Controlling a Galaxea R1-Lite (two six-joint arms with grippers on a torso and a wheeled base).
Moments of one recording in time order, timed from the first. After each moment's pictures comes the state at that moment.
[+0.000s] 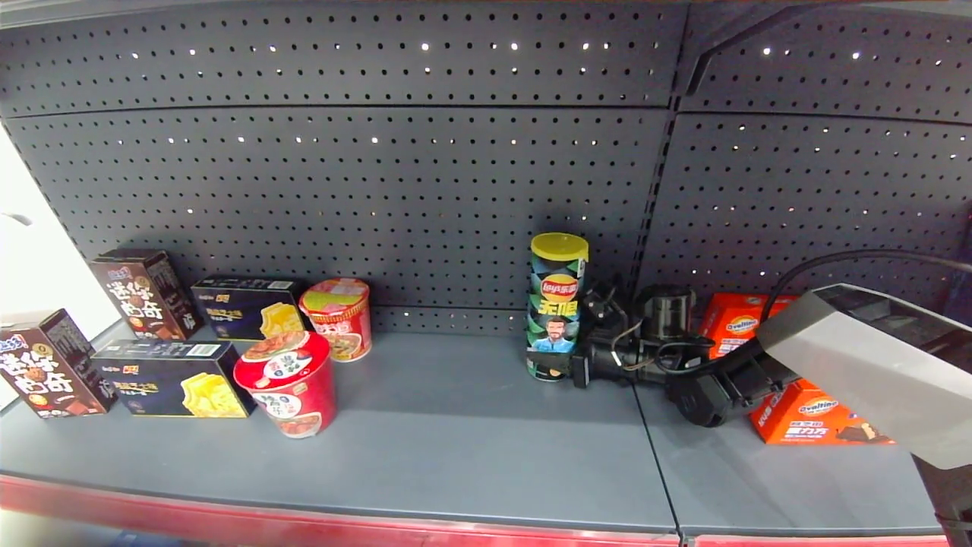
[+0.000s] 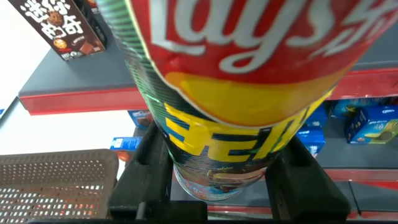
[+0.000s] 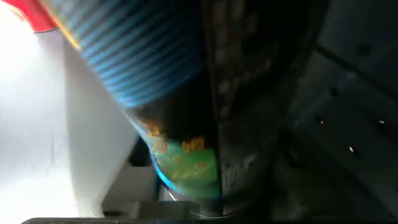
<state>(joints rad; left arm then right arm) -0.09 0.23 -0.22 0.22 0.14 0.12 0.39 2.35 -1.25 -0.88 0.68 -0.07</state>
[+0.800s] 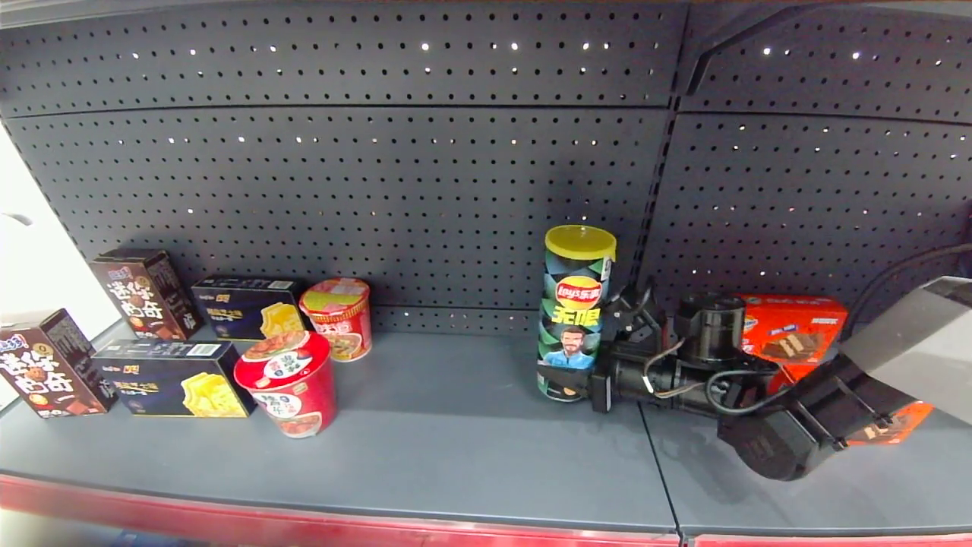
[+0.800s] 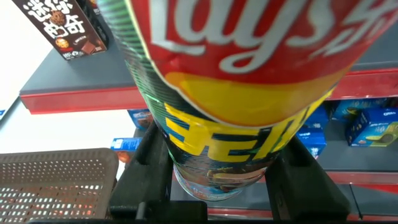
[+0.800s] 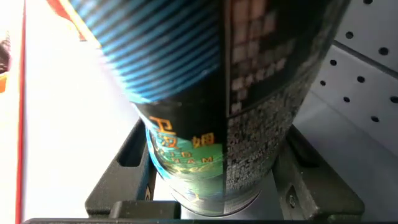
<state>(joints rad) -0.09 0.19 -0.21 0.22 0.14 0.12 0.46 2.08 -0.84 -1.05 0.55 -0.05</state>
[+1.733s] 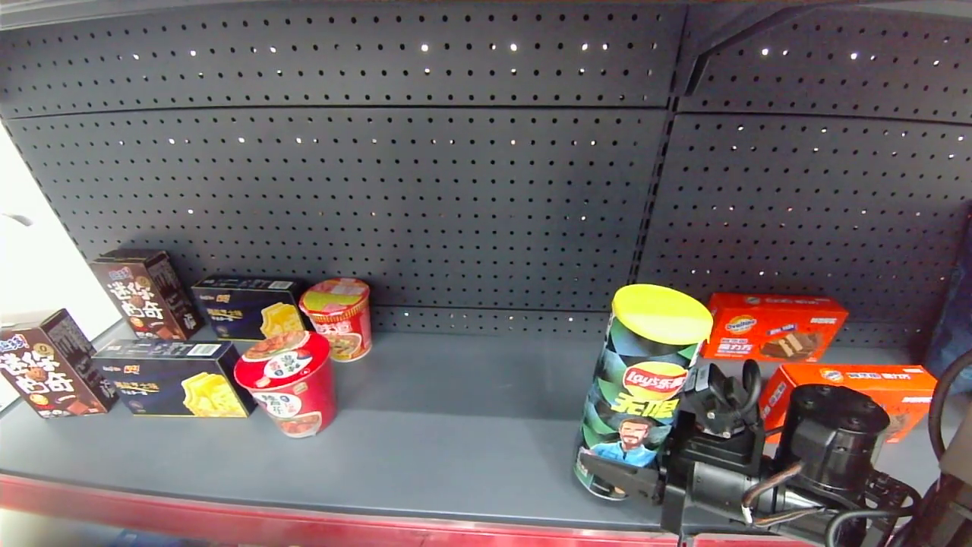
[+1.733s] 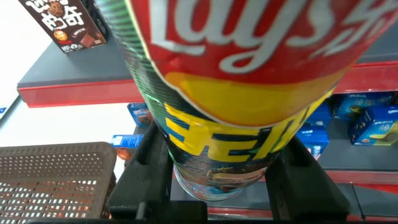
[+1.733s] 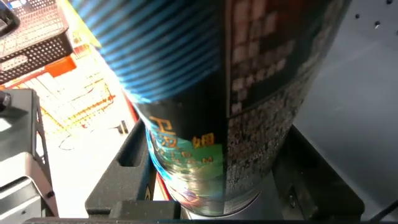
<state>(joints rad) -0.07 0.15 -0.16 0.22 0.14 0.12 0.54 1.95 -0.25 -1.56 0.52 0.02</state>
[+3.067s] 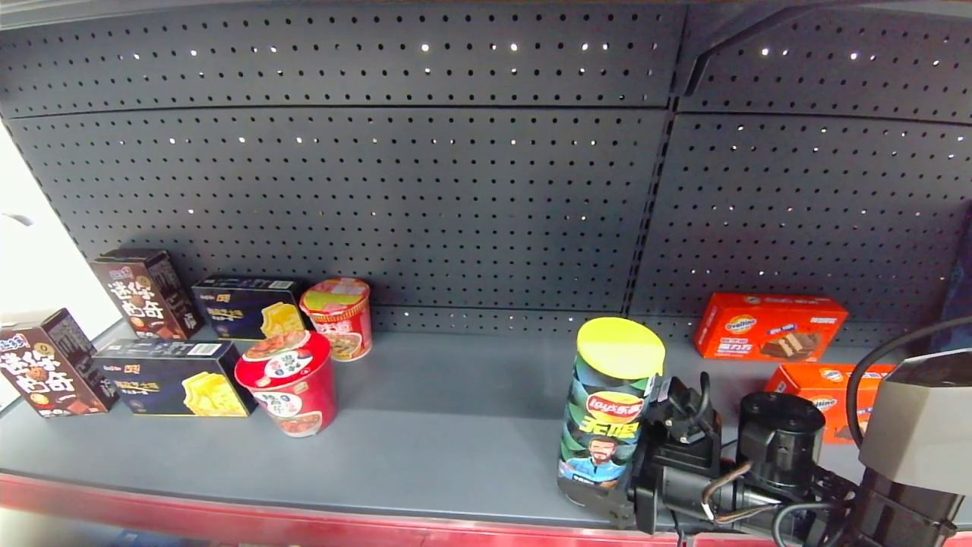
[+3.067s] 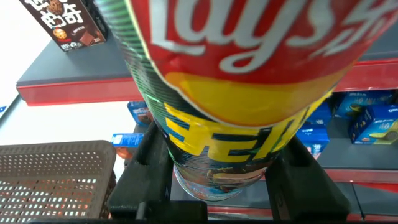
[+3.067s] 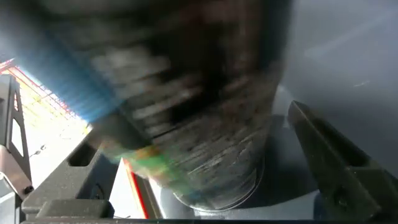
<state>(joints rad) -0.07 0.15 -0.16 0.22 0.14 0.12 0.53 2.08 -0.31 -1.57 0.53 0.01</state>
